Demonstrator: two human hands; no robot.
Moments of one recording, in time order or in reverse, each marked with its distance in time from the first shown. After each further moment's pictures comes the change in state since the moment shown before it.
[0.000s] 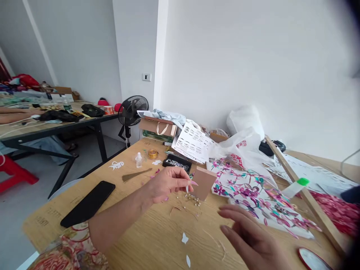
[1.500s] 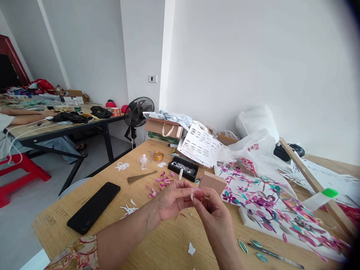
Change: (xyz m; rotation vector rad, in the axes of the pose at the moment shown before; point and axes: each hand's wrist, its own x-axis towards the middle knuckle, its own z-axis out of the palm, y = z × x) left_hand 0.005 -0.042 -0.007 -0.515 -0.006 -0.014; right_hand 0.054 -0.003 0.087 0.409 0.091 -0.041
